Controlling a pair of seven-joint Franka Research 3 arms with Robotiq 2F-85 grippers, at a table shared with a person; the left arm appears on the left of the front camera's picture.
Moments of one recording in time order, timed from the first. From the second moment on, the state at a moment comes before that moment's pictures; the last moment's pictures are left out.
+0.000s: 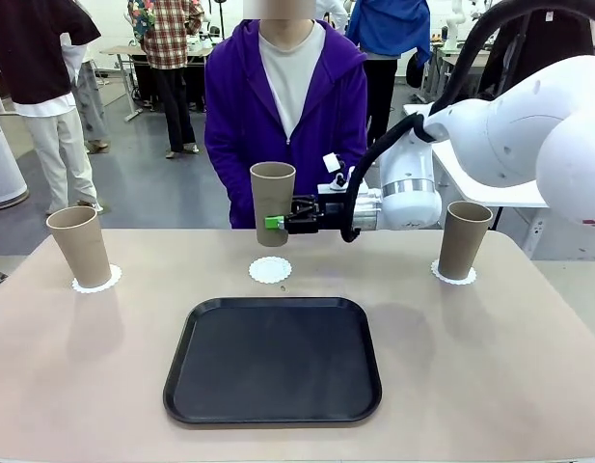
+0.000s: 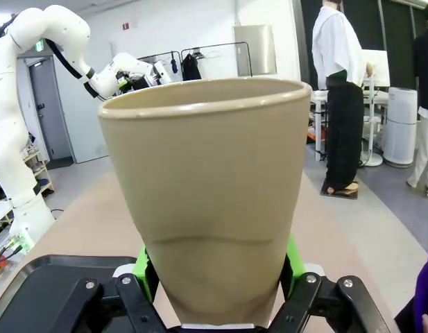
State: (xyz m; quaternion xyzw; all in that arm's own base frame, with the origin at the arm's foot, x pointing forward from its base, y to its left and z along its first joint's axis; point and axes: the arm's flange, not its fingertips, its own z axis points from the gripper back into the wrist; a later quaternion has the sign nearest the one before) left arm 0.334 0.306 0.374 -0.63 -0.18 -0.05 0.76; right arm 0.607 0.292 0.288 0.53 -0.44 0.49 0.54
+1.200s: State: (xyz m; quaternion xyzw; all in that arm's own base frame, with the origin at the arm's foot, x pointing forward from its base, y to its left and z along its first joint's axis) left arm 0.334 0.306 0.374 -0.63 -0.18 -0.05 0.76; right arm 0.604 0.287 0.252 0.51 -0.45 0.53 0.52
